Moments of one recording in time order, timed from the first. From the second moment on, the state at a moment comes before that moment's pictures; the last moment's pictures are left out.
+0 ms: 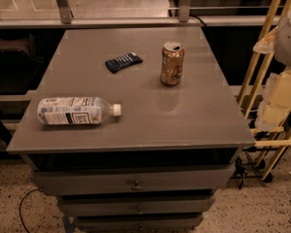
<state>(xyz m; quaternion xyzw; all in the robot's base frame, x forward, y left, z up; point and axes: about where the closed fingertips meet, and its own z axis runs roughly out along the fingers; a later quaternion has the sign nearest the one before) 0.438 -0.217 0.976 -0.60 0.78 -0.03 0.16</state>
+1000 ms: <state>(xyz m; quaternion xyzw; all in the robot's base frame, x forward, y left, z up) 0.462 -0.169 0.972 -0.63 0.76 -0.03 0.18</state>
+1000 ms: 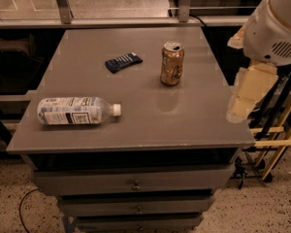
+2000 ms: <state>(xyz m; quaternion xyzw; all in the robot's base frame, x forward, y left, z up) 0.475 -0.011 0.921 -0.72 0.68 0.00 0.15</state>
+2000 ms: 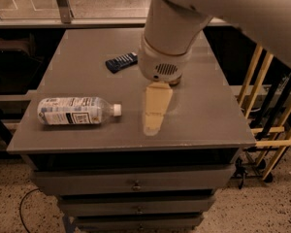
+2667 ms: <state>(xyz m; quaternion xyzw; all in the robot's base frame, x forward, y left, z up) 0.501 0.074 0.901 -0.74 0.66 0.02 0.13</state>
